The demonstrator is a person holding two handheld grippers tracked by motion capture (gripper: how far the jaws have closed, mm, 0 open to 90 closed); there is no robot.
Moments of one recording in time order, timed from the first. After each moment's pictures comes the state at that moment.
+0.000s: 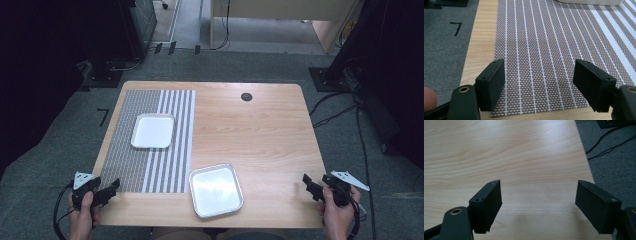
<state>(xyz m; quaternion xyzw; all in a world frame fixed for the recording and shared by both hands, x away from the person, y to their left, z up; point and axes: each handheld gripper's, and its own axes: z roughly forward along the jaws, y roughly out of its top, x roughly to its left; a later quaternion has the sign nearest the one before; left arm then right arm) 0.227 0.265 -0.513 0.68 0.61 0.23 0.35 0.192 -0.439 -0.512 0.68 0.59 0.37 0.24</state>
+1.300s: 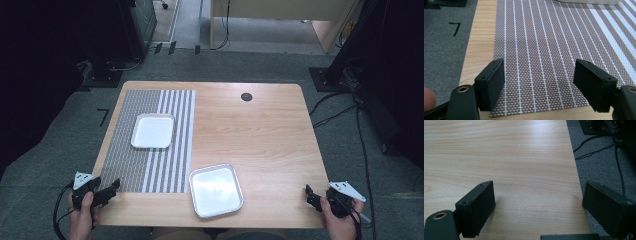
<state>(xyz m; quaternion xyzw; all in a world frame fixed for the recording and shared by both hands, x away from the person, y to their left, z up) 0.227 0.266 -0.514 0.68 0.60 0.22 0.35 0.170 -0.439 -0.531 0.66 0.62 0.30 0.29</state>
